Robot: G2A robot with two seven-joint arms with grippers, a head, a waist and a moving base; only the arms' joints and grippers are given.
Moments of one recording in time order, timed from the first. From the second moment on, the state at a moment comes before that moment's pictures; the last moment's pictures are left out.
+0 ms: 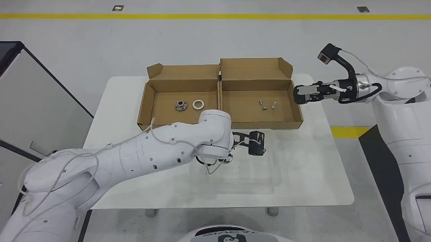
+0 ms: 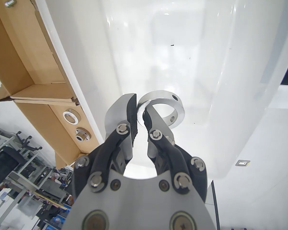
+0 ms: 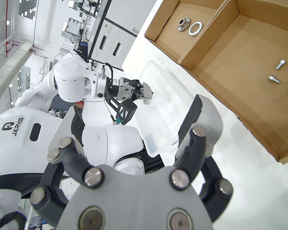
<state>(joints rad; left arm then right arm) 0.54 -1.22 -0.20 -1.72 0.76 -0.42 -1.40 -0.94 -0.88 1.33 -1.26 0.39 -0.29 1.53</state>
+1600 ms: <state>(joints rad) 0.87 -1.02 -0.88 -1.58 0.04 -1.01 -0.42 -0.94 -0.88 1.33 -1.26 0.39 -0.29 1.53</state>
